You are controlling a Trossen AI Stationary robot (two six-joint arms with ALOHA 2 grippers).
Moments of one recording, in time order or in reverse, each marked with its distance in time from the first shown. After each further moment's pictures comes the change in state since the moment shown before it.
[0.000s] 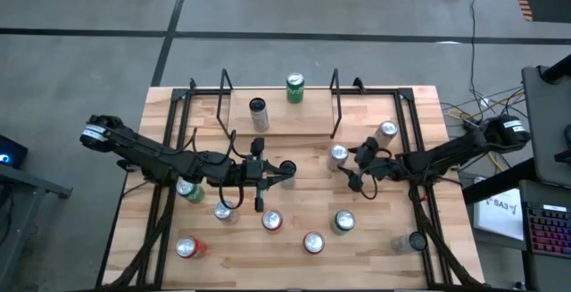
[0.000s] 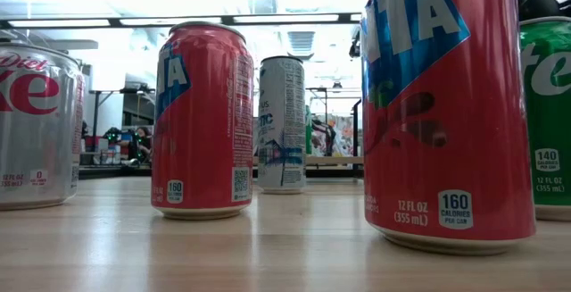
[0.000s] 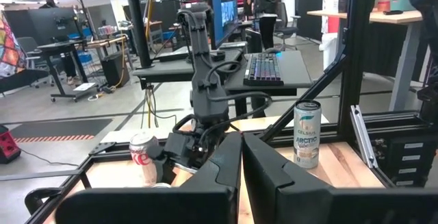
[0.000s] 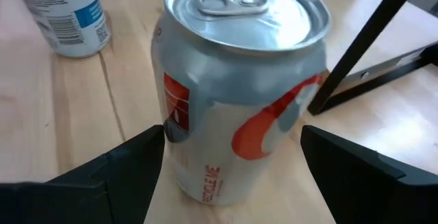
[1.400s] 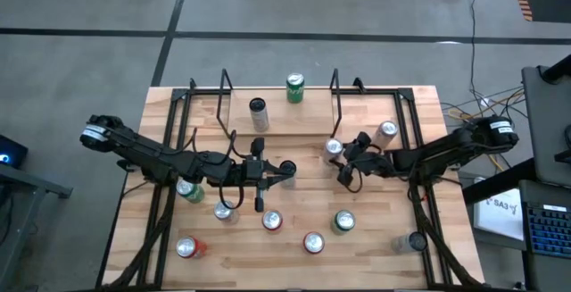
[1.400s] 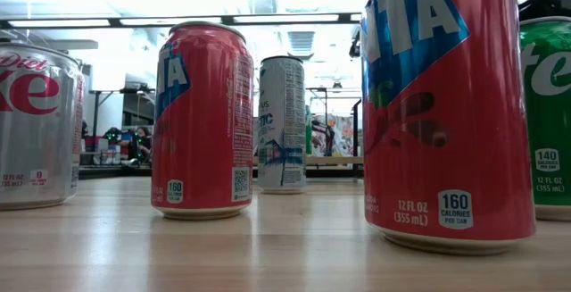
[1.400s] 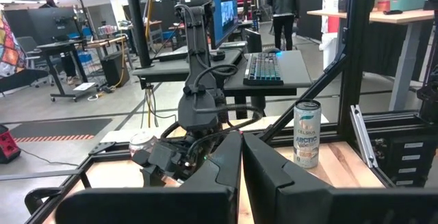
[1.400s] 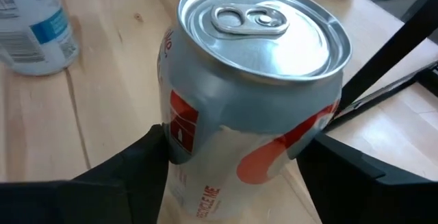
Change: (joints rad) left arm 0.000 0.000 0.000 -0.002 0.000 0.000; right arm -0.085 0.138 0.116 0.021 -0.015 -0.075
